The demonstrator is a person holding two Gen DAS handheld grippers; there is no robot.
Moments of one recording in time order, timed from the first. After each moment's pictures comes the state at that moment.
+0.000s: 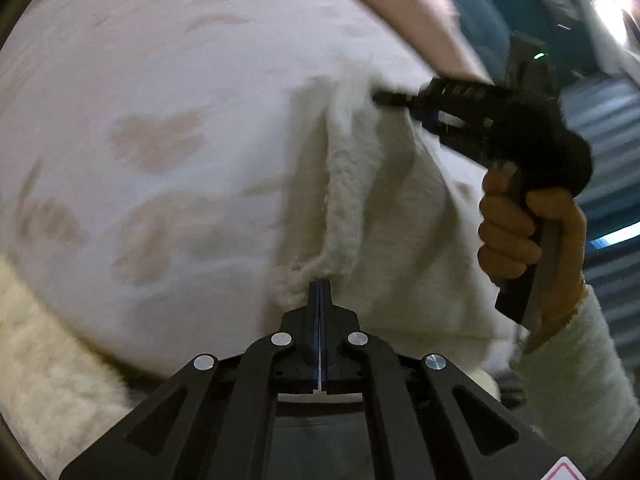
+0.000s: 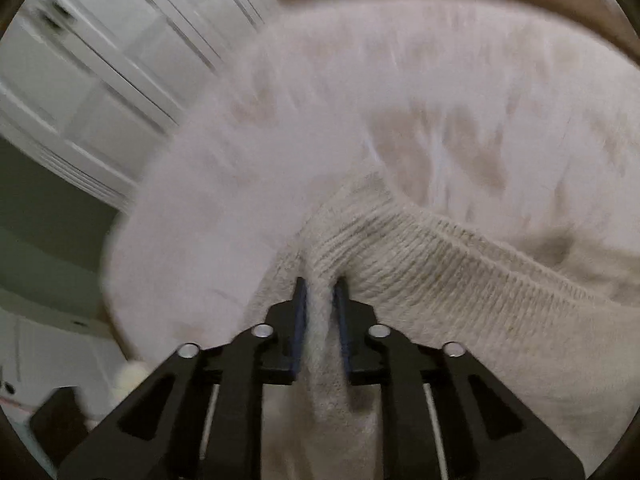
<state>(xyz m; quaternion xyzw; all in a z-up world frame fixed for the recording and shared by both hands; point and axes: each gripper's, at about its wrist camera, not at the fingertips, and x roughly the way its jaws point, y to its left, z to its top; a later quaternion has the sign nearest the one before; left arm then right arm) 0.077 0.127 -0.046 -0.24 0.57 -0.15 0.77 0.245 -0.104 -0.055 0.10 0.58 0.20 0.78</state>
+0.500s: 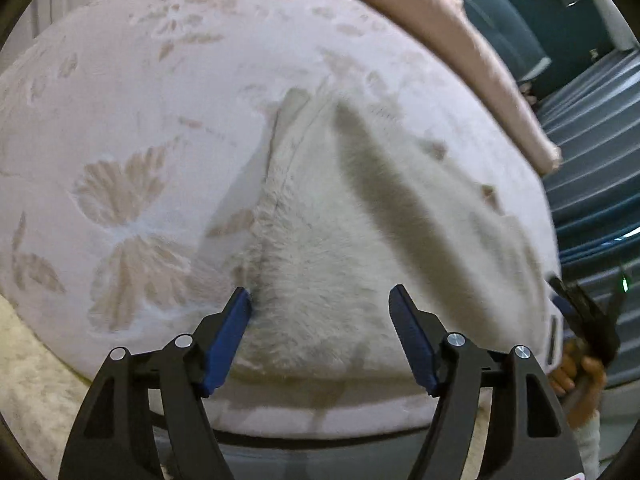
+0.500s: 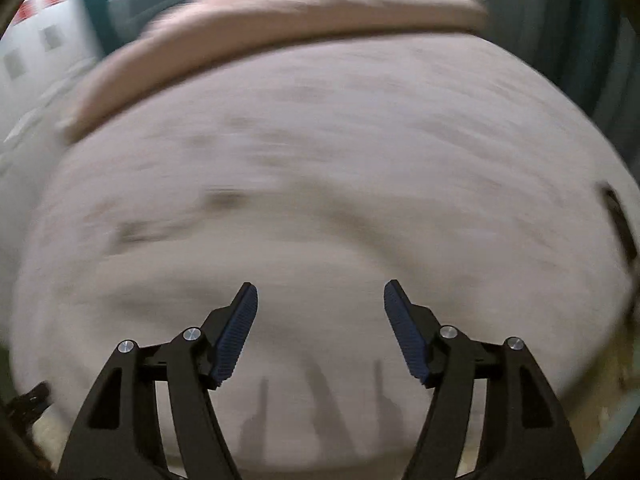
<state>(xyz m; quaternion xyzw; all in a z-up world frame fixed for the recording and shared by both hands) 0.111 0.072 -0.040 -0.18 0.57 -0.13 0.79 0.062 -0.440 -0.021 0.18 0.47 -0.18 0.85</state>
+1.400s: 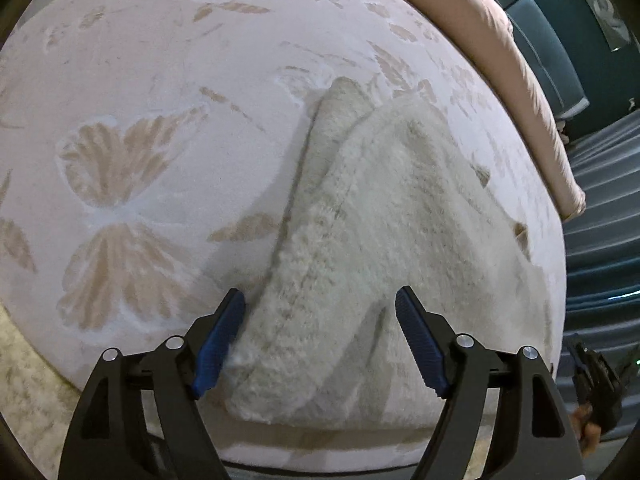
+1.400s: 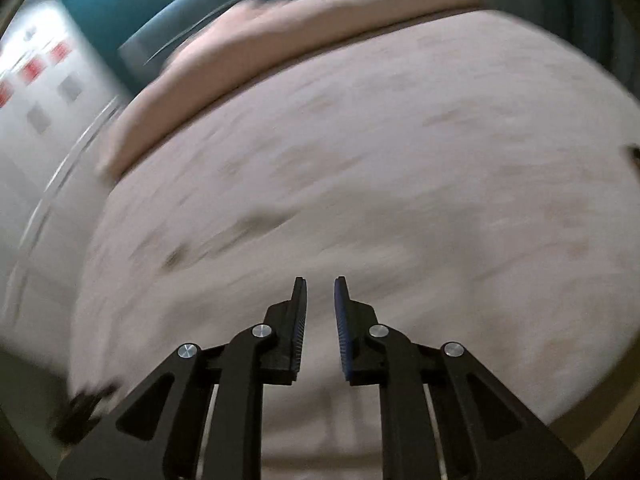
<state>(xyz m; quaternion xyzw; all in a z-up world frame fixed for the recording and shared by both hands) 0.128 0.078 -0.063 -0.24 0.58 -0.07 0.78 0.065 -0.402 -0.010 0.27 0.44 -0.05 0.85</state>
